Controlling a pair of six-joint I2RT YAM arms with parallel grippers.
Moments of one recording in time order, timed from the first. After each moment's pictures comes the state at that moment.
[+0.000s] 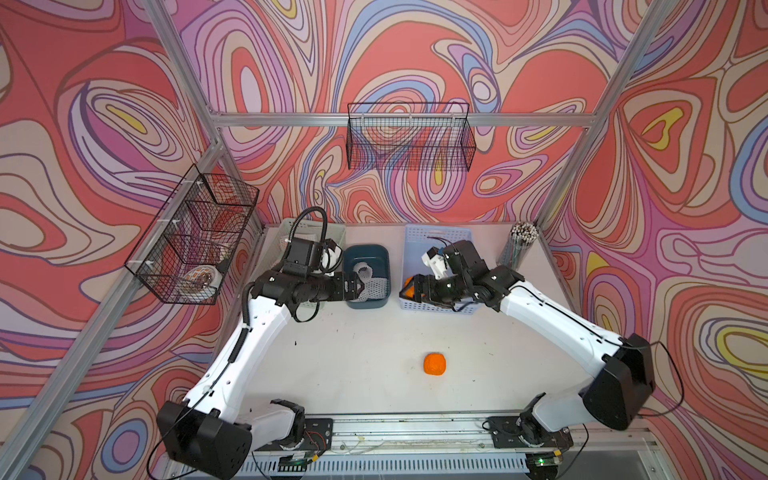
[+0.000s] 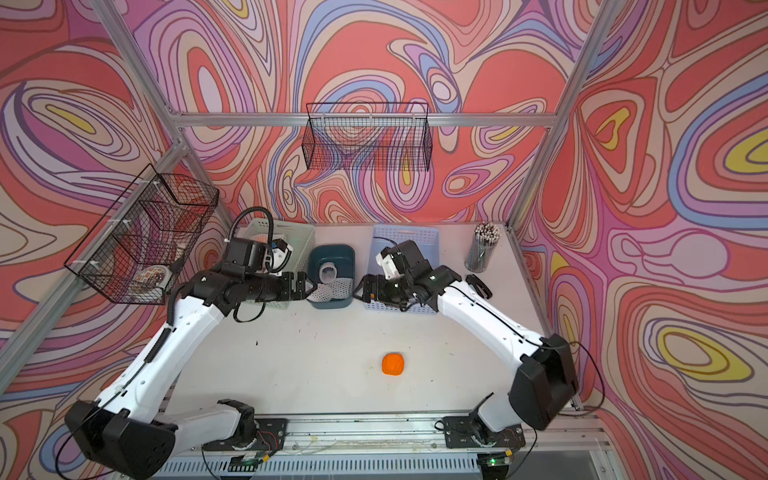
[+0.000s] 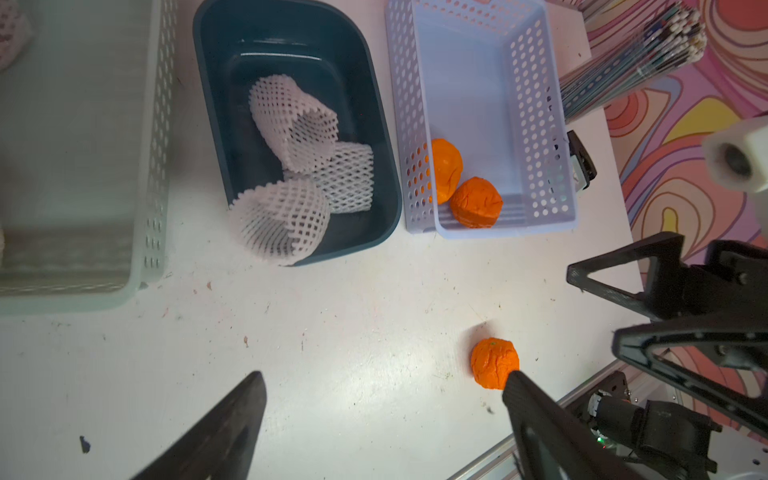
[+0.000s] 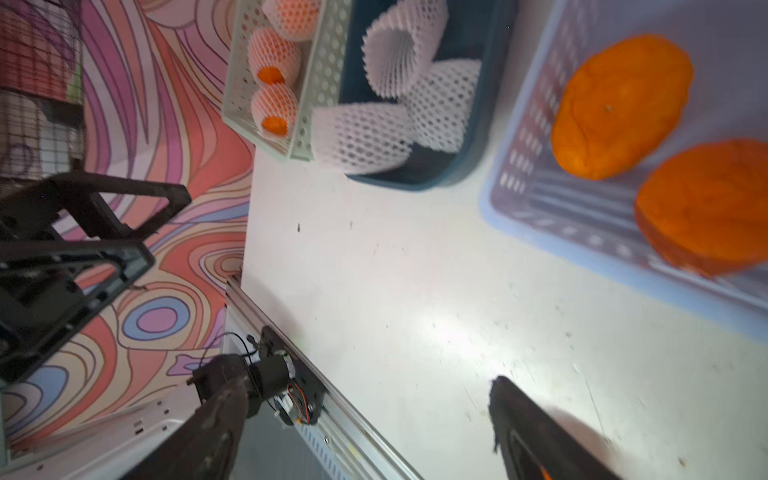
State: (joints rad) left arm -0.30 1.20 1.22 -0.91 0.29 -0.33; right arm 0.61 1.42 1.24 -0.68 -0.44 0.61
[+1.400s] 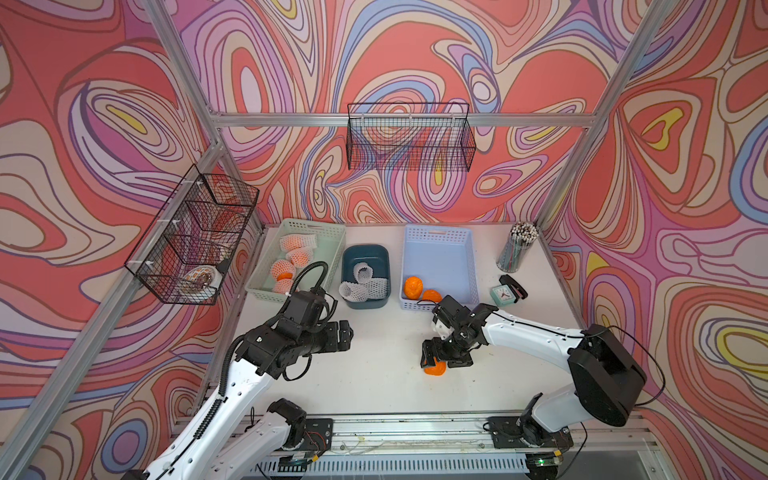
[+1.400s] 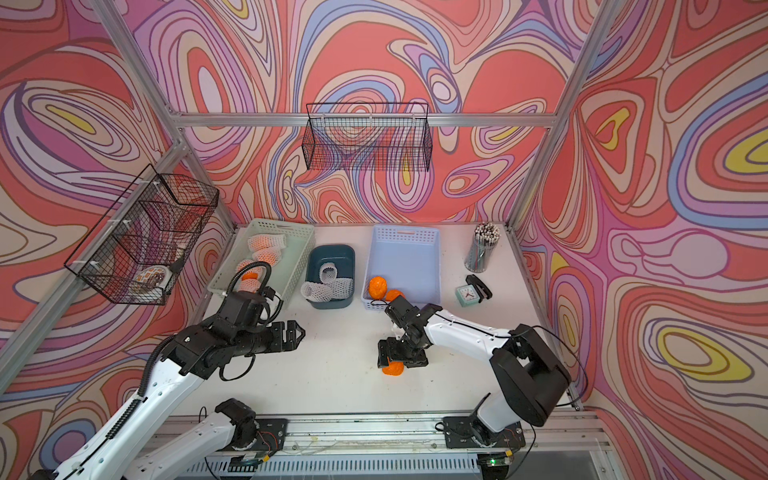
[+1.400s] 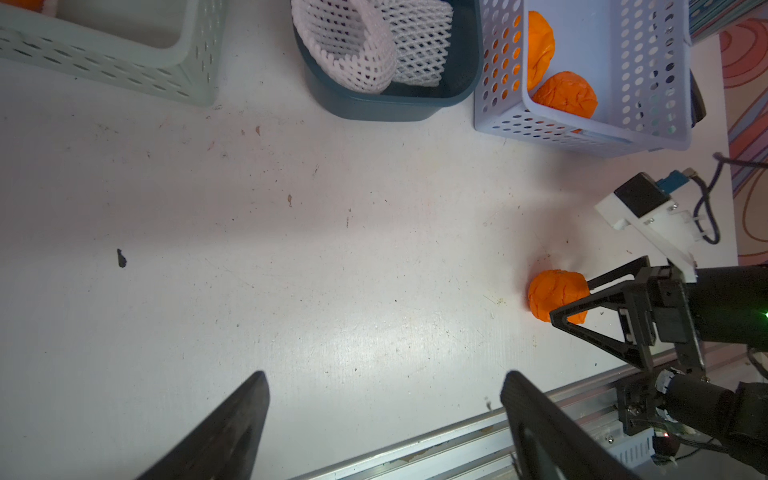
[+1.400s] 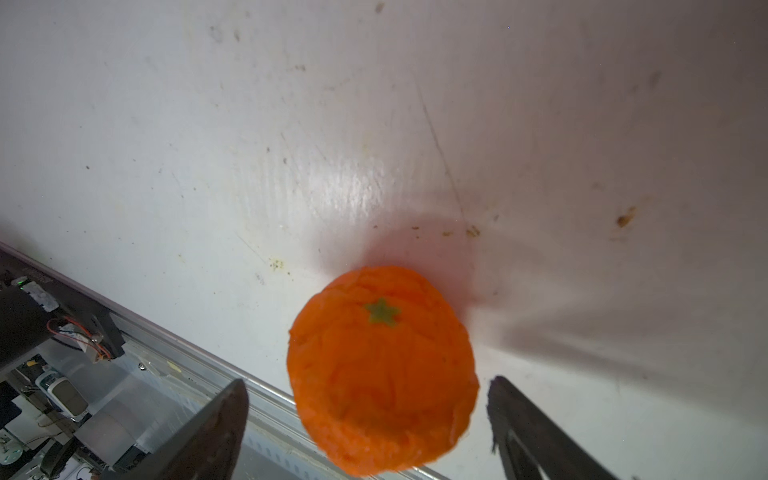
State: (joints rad) left arm -0.47 0.84 0.90 -1.03 0.06 -0.55; right arm 0.72 1.53 0.87 -0.75 -0.36 0.60
